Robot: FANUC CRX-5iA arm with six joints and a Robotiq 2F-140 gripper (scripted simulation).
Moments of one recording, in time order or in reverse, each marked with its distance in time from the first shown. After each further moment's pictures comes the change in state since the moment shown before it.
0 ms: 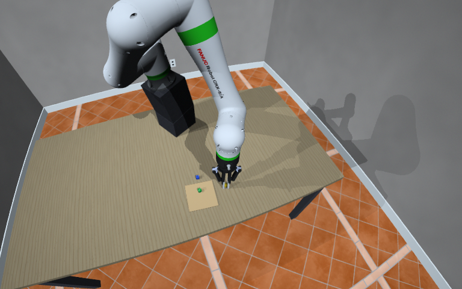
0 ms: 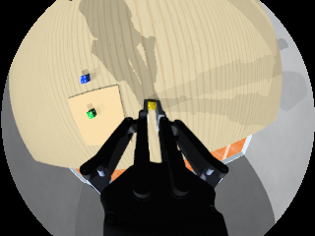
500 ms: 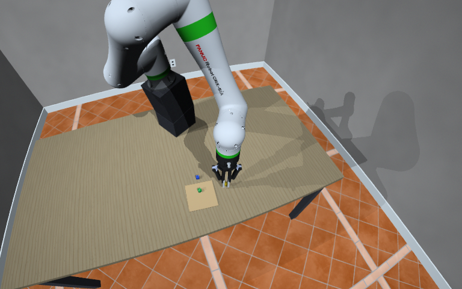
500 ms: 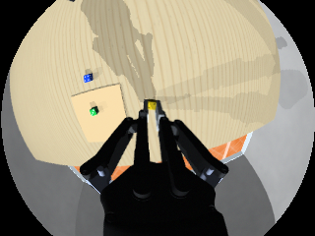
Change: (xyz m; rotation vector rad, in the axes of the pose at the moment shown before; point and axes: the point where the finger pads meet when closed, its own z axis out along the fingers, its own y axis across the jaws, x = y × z) arm 0.000 0.000 -0.014 0.000 -0.001 0.000
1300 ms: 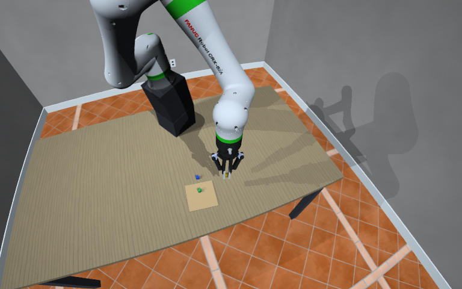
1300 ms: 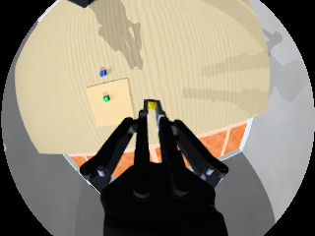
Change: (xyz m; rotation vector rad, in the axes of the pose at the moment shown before) arm 0.000 0.000 -0.086 0.000 0.001 0.000
